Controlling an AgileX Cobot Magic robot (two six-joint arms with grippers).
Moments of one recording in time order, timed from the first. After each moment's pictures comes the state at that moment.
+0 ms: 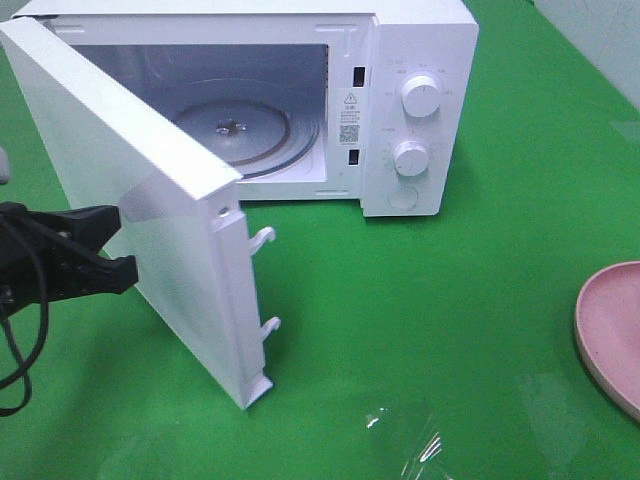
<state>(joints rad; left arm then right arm) -0.54 1.56 -0.26 -0.10 -0.90 -0.07 0.13 0.00 -0.49 -0.11 0.97 0.14</state>
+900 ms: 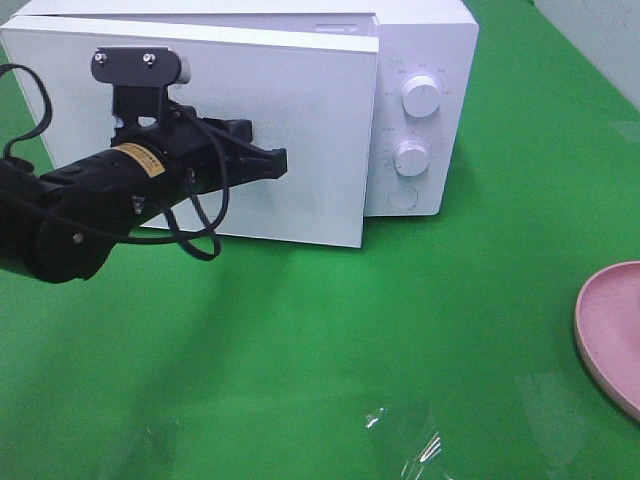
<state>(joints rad) -0.66 1.89 -0.84 -0.22 -0.74 -0.01 0.13 0.00 -0.49 -0.11 0.97 0.14</state>
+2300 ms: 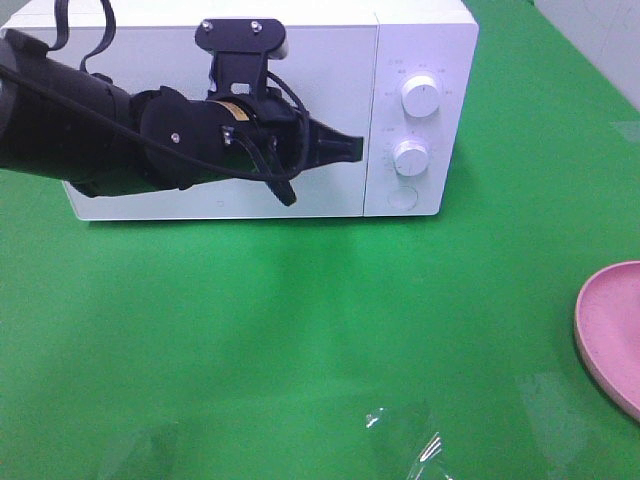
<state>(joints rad) -0.75 1.93 -1.11 -0.49 -0.25 0.26 0.13 0.00 -0.49 -0.11 0.97 0.14</state>
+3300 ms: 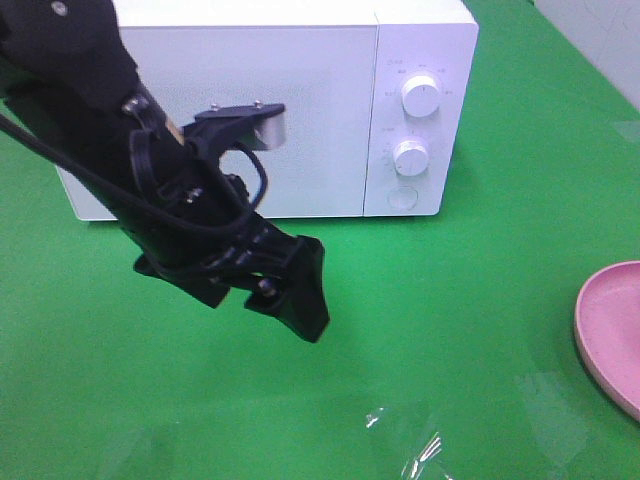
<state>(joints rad) -0.72 1.69 -1.11 -0.43 0.83 0.19 0.13 0.00 -0.49 -0.11 0.97 0.14</state>
